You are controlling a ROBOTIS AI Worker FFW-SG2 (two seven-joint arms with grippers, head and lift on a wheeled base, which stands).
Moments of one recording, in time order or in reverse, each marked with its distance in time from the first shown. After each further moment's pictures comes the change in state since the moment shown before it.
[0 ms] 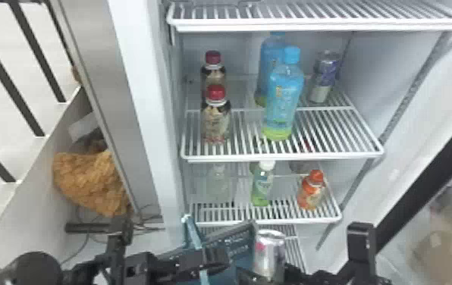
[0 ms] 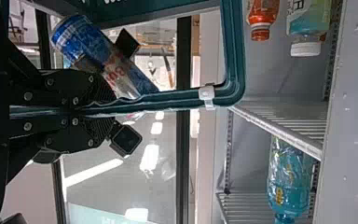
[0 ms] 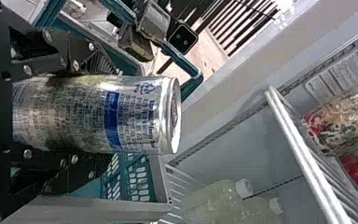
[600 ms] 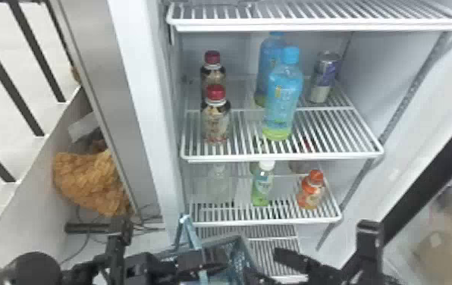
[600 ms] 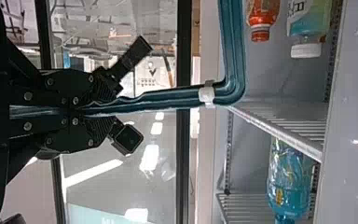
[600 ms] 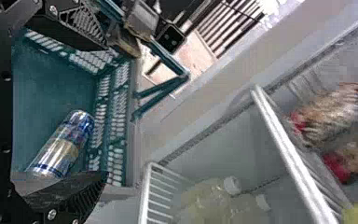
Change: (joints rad) left arm 0.002 0.000 0.002 0.000 0.000 0.000 0.000; right arm 0.012 0.008 -0.035 0.013 -0.017 -0.091 -0.001
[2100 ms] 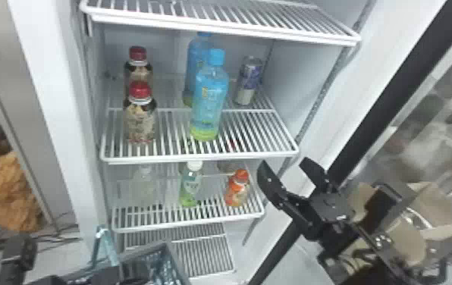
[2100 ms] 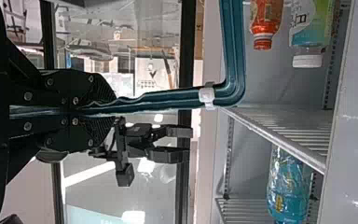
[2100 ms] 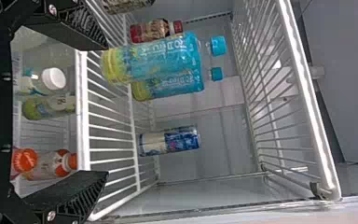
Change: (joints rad) left arm 0.019 0.008 0.006 0.000 0.000 0.009 0.004; right arm 0.019 0.104 -0.179 -0.054 0.075 -0.566 -0.315
